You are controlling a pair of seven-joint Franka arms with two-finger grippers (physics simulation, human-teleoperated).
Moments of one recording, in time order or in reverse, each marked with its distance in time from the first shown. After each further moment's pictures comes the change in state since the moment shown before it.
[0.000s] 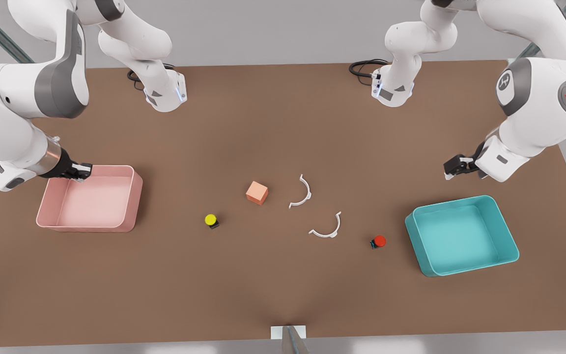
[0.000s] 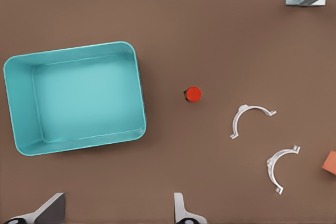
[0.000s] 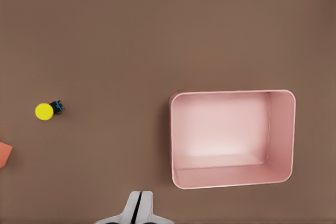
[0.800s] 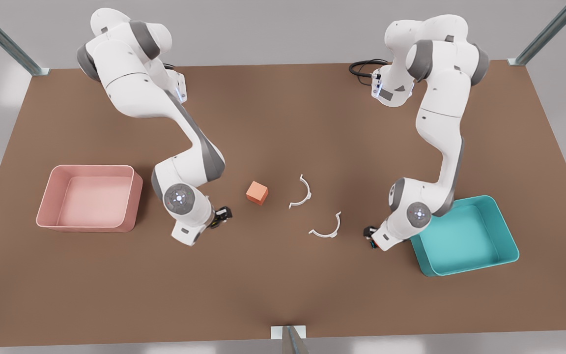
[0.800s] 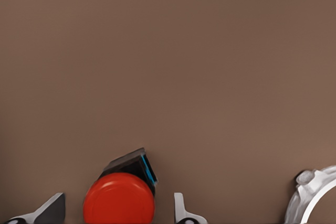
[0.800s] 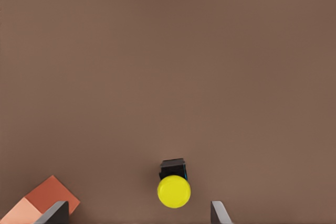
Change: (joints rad) left arm -0.179 0.602 0.033 -0.187 0.034 0.811 0.040; right arm 0.339 0.413 0.042 -0.081 0.032 0.535 0.034
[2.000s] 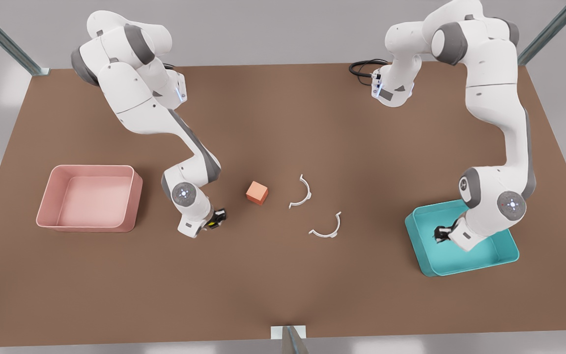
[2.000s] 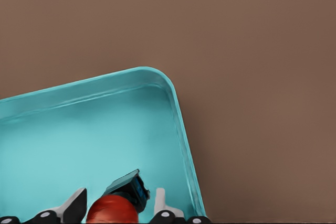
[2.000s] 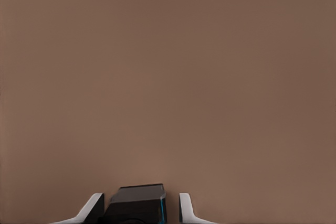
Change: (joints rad) left arm 0.203 -0.192 0.073 0.010 -0.008 -0.197 0.187; right arm -0.071 0.017 0.009 -0.455 -0.093 0.574 0.014
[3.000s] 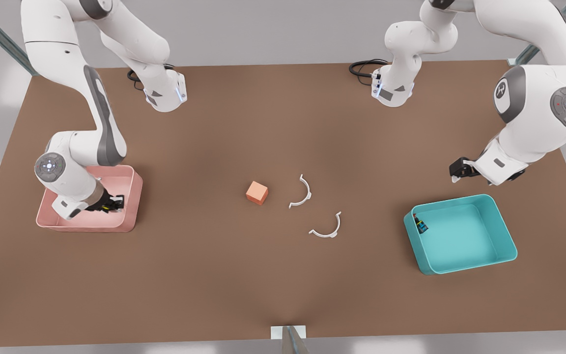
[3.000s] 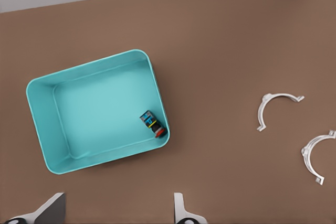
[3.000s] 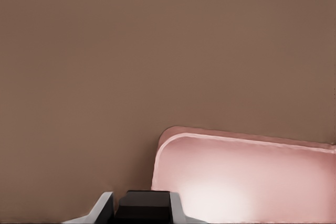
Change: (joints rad) left arm -0.094 -0.405 -0.016 0.158 0.041 -0.587 -0.081; right arm -0.629 -0.459 0.164 -0.244 0.014 -0.252 -0.228
